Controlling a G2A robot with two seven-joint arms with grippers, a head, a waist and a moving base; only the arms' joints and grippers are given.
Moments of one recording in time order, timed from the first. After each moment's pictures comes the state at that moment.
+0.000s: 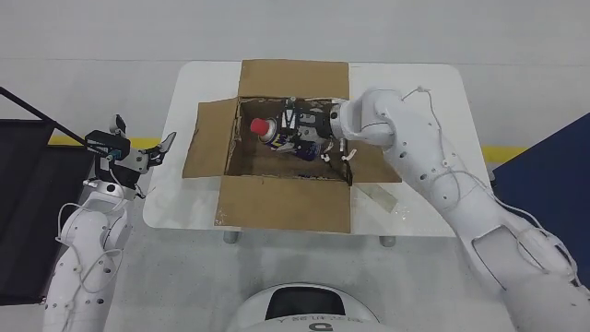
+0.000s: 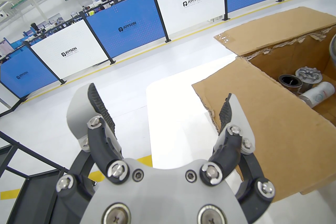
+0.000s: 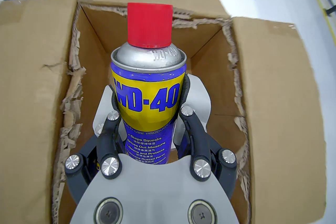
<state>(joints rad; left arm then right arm) 1.69 -1.15 -1.74 -1.65 1.45 -0.28 0.29 -0.81 -1.19 0.83 -1.41 -1.05 -0.84 0.50</state>
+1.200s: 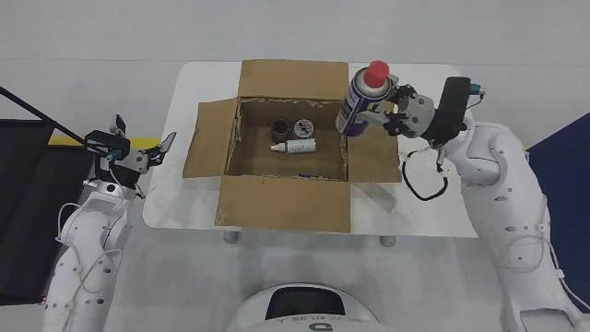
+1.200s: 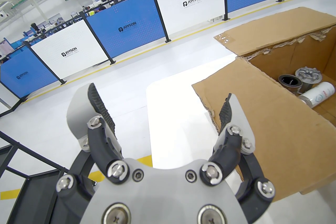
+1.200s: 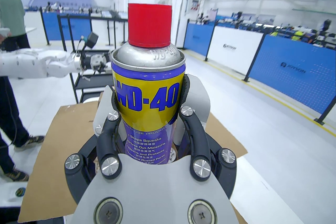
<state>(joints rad) 1.69 -1.15 -1.74 -1.65 1.45 -0.28 0.29 -1.27 -1.07 1.49 -1.63 -0.93 -1.00 -0.12</state>
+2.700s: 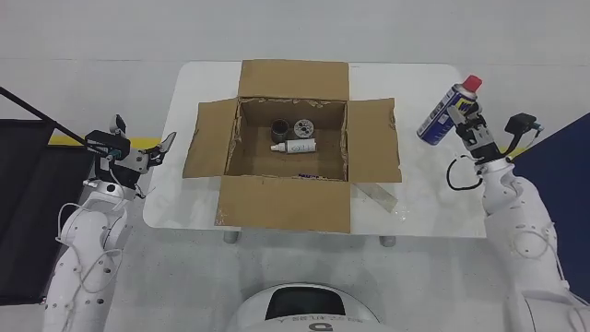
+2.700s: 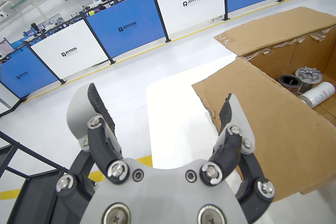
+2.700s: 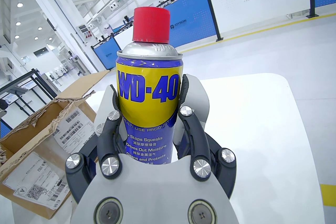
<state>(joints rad) 1.69 -1.15 -1.74 -1.65 1.45 -0.28 0.29 -1.18 -1.07 1.61 -0.79 -0.92 -0.92 -0.40</state>
